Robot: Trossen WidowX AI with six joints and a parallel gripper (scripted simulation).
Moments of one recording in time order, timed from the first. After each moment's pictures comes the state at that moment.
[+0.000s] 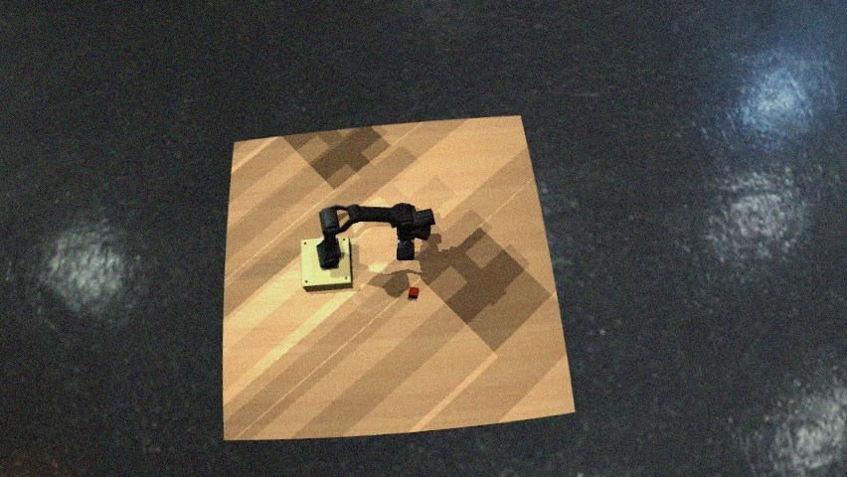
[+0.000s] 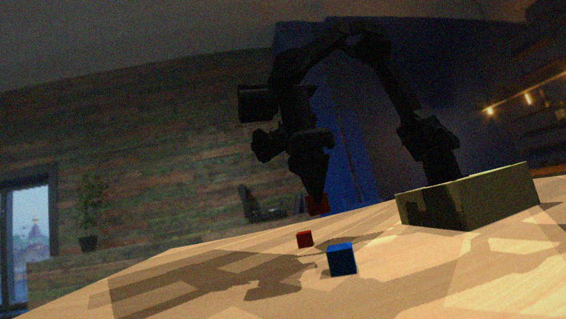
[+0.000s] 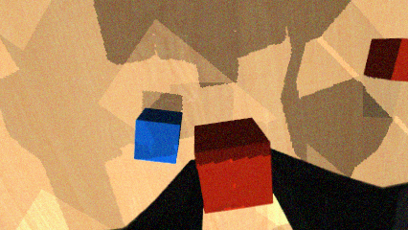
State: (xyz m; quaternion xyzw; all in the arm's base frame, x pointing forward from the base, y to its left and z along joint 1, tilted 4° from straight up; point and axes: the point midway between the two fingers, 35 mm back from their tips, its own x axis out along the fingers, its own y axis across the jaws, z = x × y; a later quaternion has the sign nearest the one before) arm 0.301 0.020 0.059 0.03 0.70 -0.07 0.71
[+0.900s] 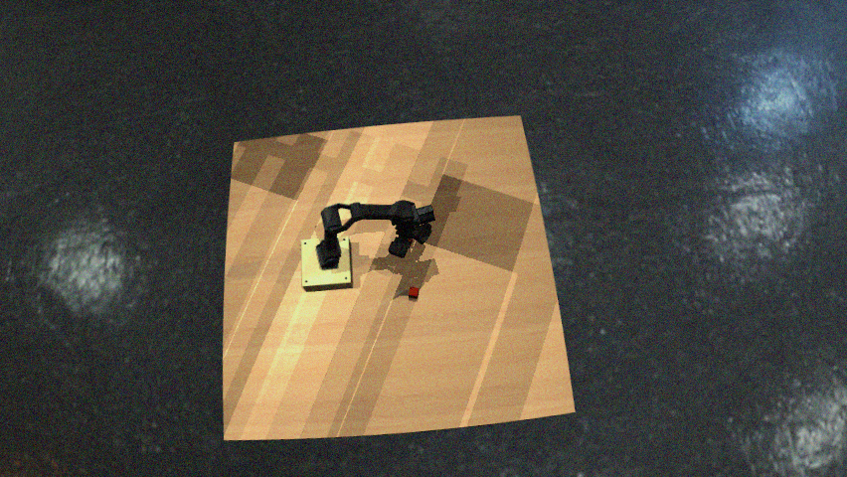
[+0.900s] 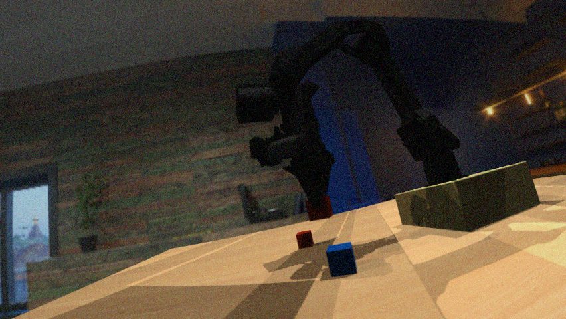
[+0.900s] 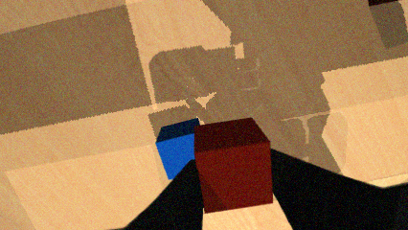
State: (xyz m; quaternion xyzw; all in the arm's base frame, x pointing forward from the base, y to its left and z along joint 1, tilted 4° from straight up) arm 0.302 0.033 0.051 0.17 0.67 -0.21 0.69
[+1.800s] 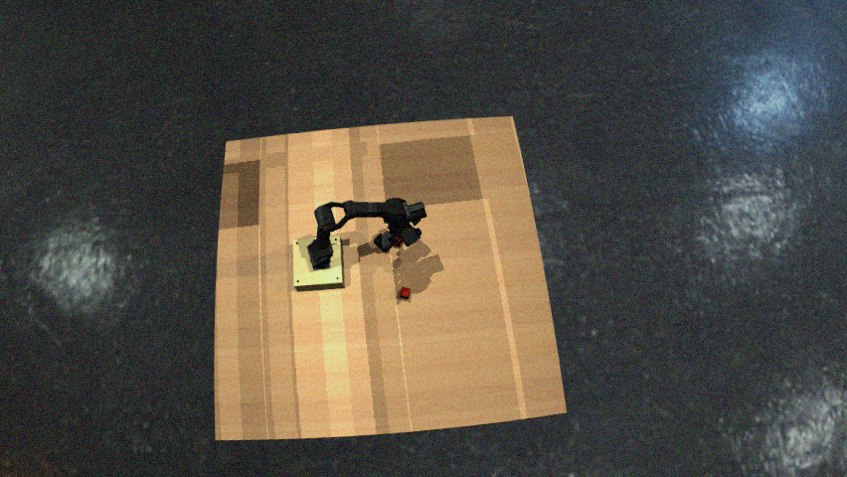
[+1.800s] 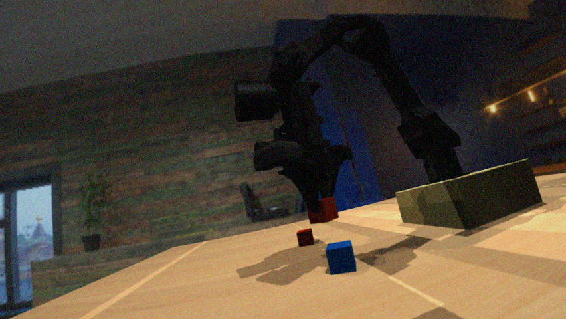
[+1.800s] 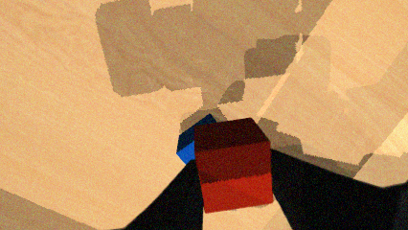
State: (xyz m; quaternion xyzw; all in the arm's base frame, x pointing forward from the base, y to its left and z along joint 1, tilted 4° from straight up) arm 0.303 0.046 0.044 0.30 0.62 -0.33 0.64
